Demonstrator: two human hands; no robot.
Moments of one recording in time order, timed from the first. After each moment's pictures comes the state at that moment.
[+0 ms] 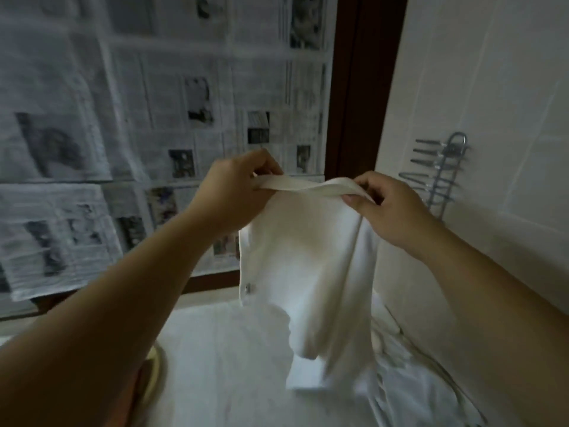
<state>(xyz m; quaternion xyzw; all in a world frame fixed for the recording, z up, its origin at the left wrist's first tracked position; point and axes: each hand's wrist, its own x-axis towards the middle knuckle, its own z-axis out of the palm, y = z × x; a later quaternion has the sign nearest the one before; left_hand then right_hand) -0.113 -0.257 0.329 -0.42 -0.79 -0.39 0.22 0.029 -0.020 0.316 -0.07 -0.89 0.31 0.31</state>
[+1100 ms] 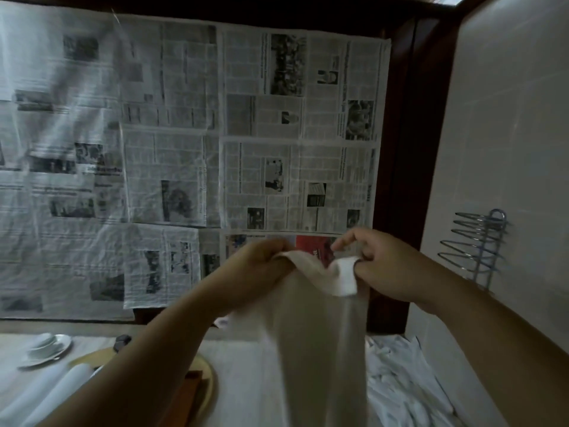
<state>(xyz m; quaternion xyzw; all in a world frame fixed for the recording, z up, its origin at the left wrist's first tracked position) 0.016 -0.367 0.353 -0.36 -0.82 -0.44 0.06 0.104 -0.136 0.388 0.03 -0.92 0.37 0.13</state>
